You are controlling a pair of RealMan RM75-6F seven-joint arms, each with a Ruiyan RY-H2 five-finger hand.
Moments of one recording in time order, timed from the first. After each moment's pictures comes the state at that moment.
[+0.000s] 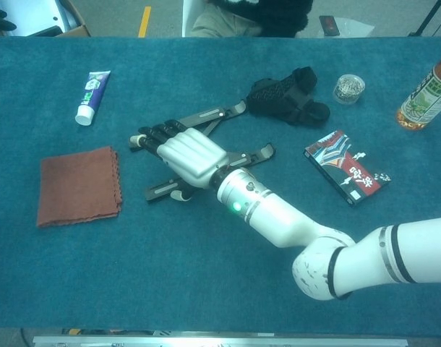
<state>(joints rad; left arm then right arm) -0.40 -0.91 -0.05 -1.85 1.50 1.20 0.11 0.81 -2.15 0.20 -1.06 -1.44 0.88 -0.39</state>
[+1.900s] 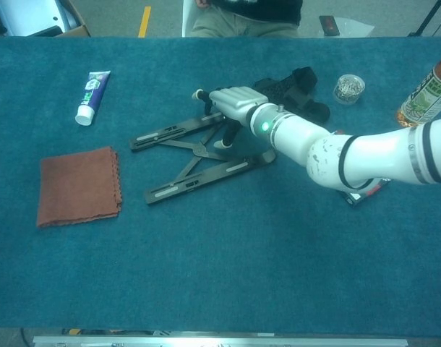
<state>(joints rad) -0.38 -0.88 -0.04 -1.85 1.51 1.19 0.10 1.05 -1.86 0.27 -1.15 -0.71 0.64 -0.52</state>
